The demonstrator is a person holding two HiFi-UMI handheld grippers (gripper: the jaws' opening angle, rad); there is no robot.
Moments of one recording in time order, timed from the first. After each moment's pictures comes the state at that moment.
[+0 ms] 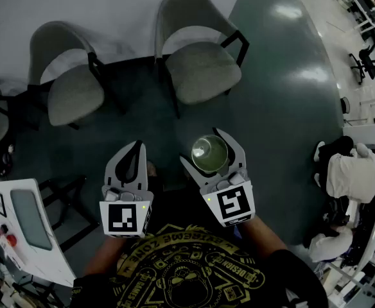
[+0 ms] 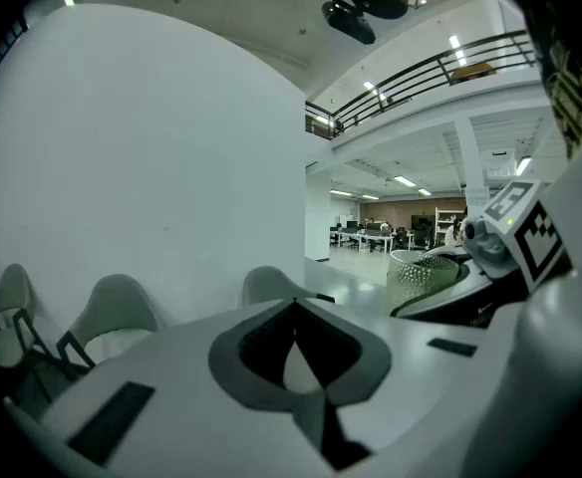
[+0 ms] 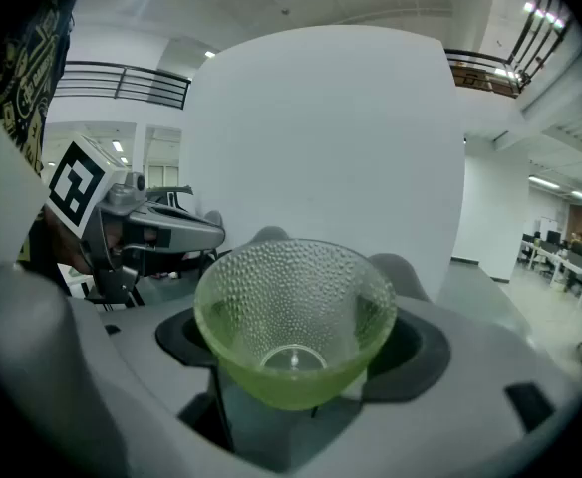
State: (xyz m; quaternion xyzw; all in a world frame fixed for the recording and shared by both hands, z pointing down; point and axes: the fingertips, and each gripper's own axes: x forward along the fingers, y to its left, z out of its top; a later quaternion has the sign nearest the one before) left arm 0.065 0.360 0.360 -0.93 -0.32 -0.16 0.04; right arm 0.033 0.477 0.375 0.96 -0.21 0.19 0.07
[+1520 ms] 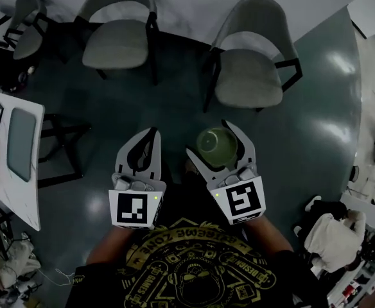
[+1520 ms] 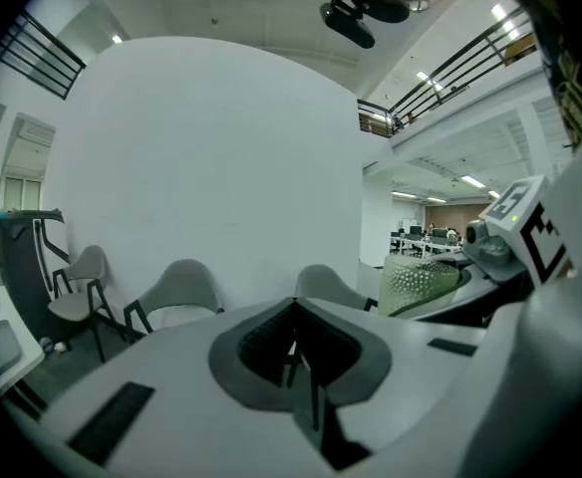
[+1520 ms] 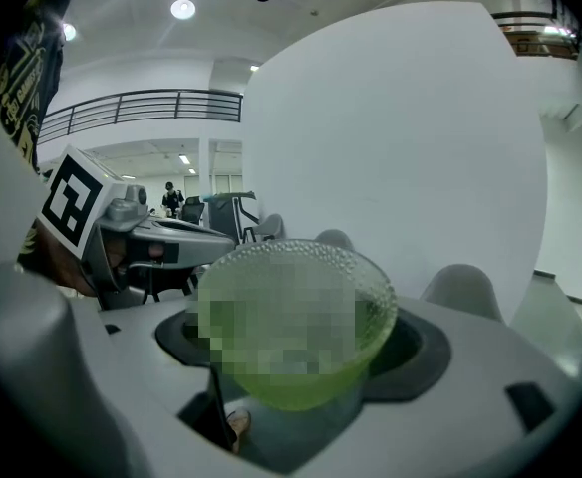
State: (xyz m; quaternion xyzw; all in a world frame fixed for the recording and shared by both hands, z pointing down) left arm 0.052 0.318 0.369 -0.98 -0.15 -0.15 -0.01; right arm 0.057 0.419 0.380 0.91 -0.38 0.18 0.08
